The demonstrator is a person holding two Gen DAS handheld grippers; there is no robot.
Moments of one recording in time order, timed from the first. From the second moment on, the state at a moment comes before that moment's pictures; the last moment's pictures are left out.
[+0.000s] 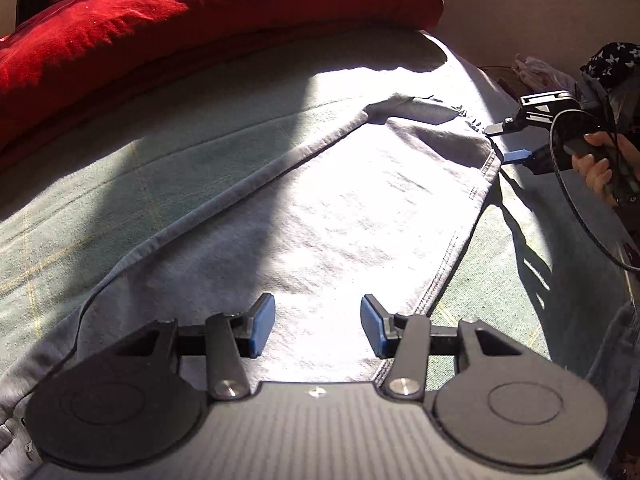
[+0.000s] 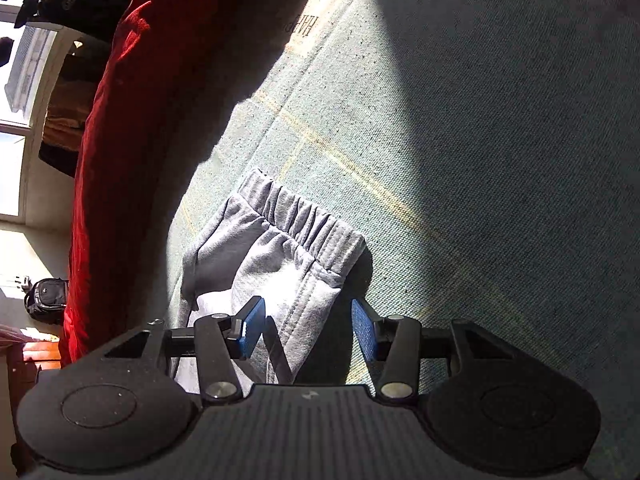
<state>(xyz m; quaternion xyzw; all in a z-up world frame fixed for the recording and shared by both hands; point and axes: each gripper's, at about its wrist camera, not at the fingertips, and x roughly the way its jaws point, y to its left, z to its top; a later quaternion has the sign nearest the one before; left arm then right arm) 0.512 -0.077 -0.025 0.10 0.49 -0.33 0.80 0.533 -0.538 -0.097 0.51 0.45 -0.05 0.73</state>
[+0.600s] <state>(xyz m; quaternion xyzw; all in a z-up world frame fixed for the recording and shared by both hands) 0.470 -0.125 -0.025 0.13 0.49 -0.38 0.78 0.547 -0.504 -0.040 0.25 0.43 -0.12 0.86</state>
